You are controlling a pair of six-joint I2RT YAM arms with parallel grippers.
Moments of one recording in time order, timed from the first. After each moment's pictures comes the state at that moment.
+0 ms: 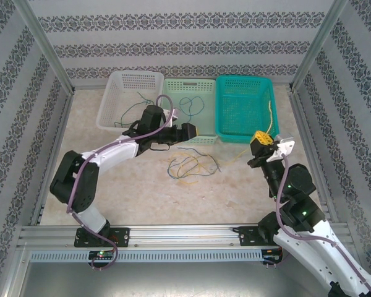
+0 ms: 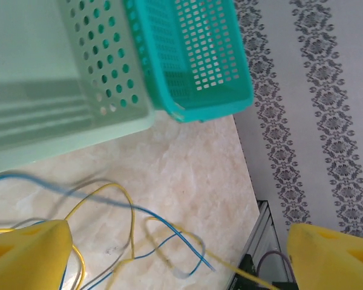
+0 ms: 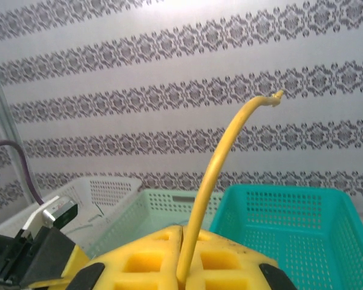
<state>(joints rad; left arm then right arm) -0.49 1.65 1.09 0.02 0.63 -0.73 0.58 0.37 0.60 -0.06 0.30 0.10</state>
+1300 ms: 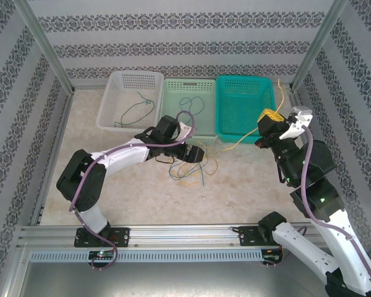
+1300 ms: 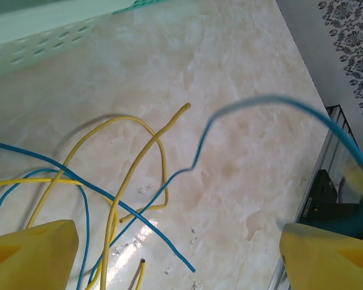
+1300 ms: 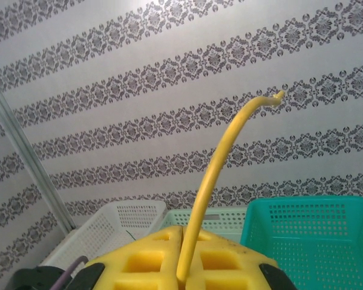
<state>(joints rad) -0.62 1.72 1.14 -0.22 0.57 -0.37 0.50 0.62 1.01 -0.29 0.23 0.29</state>
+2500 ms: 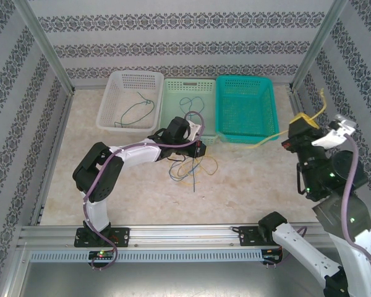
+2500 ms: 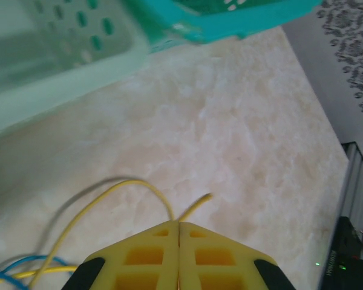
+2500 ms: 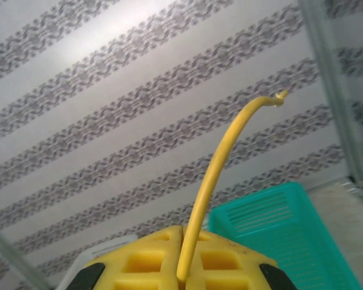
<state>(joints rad) -0.65 1.87 1.19 -0.02 0.48 -0.45 0.47 0.56 1.22 -0.57 0.49 0.44</state>
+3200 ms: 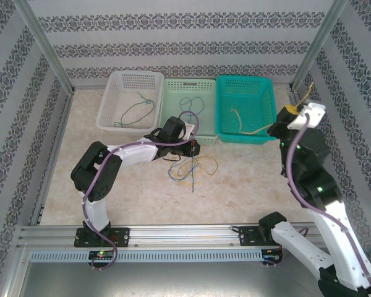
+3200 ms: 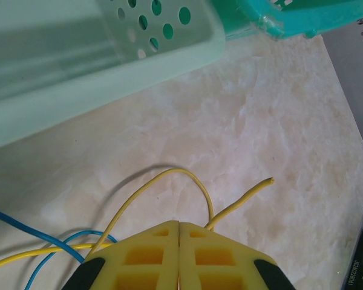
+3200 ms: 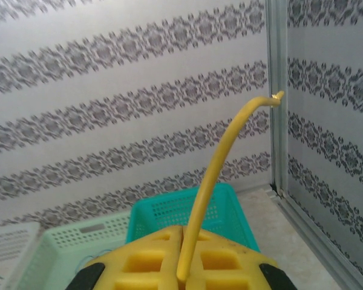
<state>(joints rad) -0.62 1.86 1.17 -0.06 0.45 -0.46 0.37 0.74 1.07 -0.38 0.54 0.23</state>
